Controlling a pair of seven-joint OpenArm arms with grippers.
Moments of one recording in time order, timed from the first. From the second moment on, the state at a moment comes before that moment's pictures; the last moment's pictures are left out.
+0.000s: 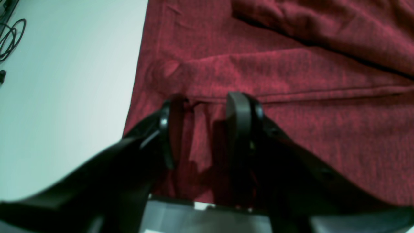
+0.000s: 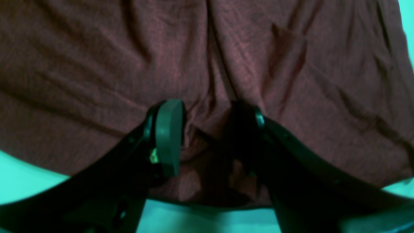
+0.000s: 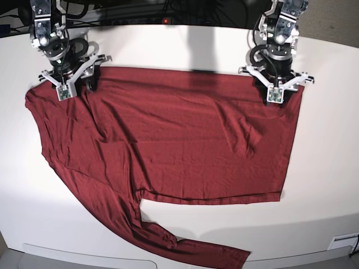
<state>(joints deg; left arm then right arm) 19.8 -10.9 13.1 82.2 4.1 11.2 10.3 -27.7 19.7 11.9 89.7 6.4 25.5 -25.1</state>
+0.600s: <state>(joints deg) 32.3 -11.0 12.9 87.5 5.7 12.5 5.5 -32.5 19.4 21.2 96.0 7.1 26.8 -32.8</state>
